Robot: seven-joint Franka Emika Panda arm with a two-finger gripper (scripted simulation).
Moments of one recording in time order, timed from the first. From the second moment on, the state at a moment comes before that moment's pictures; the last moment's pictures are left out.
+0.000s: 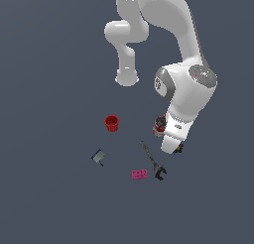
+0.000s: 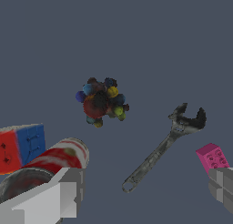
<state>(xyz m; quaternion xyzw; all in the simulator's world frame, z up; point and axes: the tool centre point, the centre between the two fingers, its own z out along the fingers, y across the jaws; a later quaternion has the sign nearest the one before) 0.033 0.172 0.143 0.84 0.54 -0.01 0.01</state>
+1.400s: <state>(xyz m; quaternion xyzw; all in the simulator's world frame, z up) 0.018 0.234 0.064 0.72 0.70 0.00 0.00</state>
